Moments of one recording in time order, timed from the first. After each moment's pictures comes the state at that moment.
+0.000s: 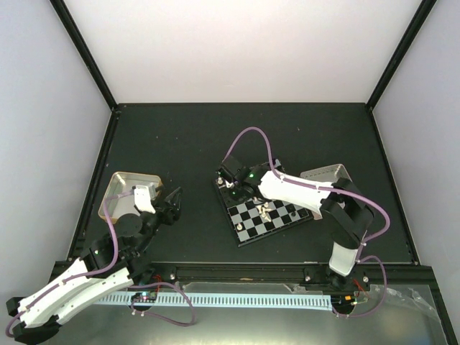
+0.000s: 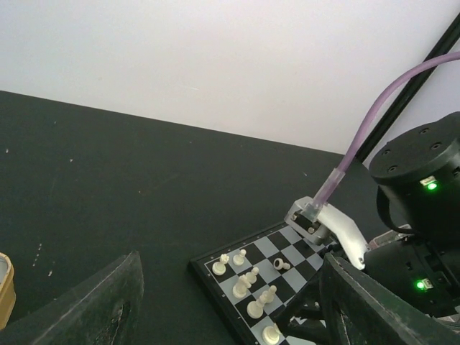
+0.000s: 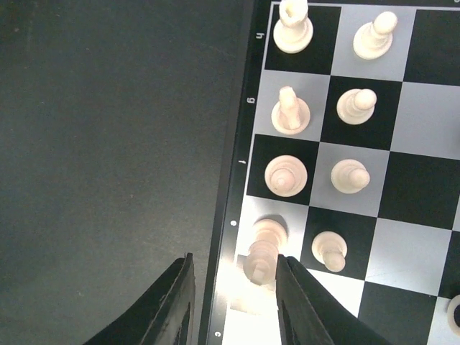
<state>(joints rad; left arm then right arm) -0.95 0.22 0.45 -0.40 -0.58 -0.49 0.94 1.78 1.28 -0.61 -0.03 0.46</state>
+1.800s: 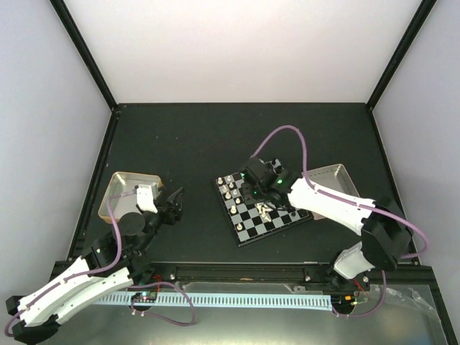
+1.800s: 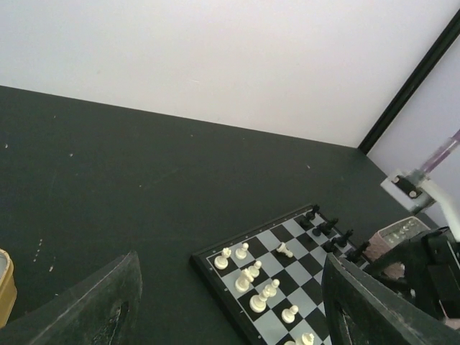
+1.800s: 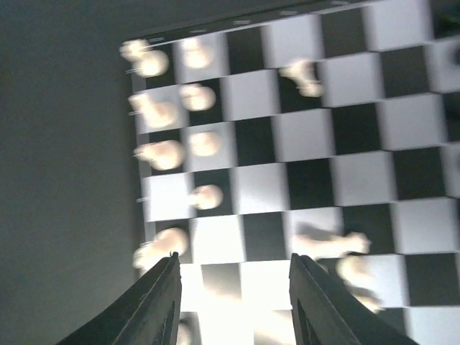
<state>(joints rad) -0.95 0.23 0.45 -0.40 -0.57 -0.49 0.93 1.53 1.12 -0.65 0.13 0.60</state>
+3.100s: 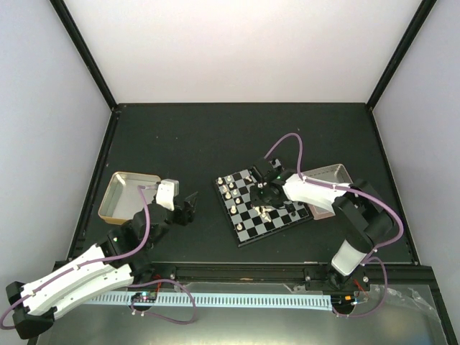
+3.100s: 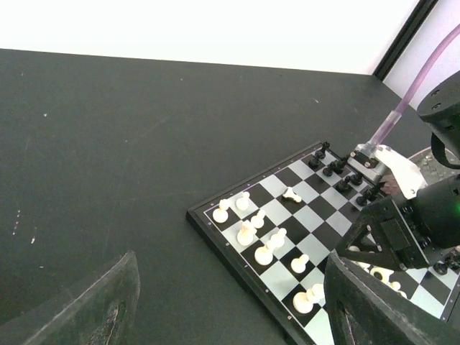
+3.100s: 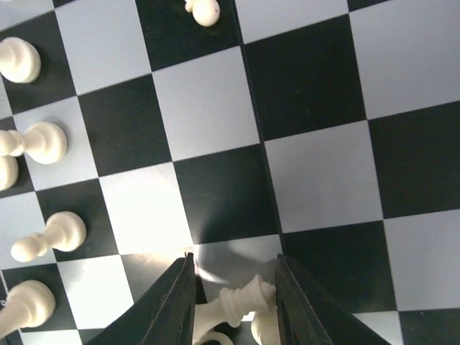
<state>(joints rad) -0.95 0.46 0.46 -0.37 -0.49 -0.47 0.73 1.67 0.97 -0.51 0.00 0.60</state>
